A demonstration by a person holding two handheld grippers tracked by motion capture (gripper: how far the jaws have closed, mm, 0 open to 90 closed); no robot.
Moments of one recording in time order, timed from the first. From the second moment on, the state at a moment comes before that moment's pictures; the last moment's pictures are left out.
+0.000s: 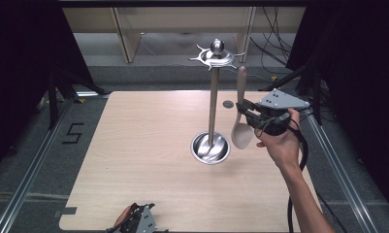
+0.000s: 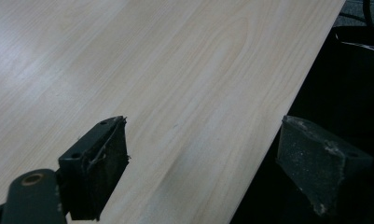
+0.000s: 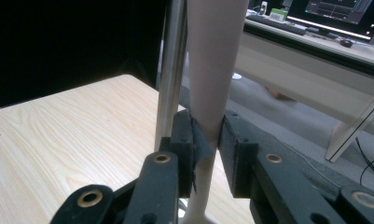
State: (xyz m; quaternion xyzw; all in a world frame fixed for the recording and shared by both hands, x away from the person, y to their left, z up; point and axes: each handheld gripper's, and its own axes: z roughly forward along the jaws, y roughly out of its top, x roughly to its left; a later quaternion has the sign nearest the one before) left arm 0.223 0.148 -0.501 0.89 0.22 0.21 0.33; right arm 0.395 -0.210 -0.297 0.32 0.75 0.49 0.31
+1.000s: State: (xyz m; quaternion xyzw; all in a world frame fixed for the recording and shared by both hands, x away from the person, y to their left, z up) left arm 0.222 0.149 -0.501 0.89 0.22 0.21 0.33; right arm 0.405 -0.200 -0.293 0.31 0.76 0.47 0.32
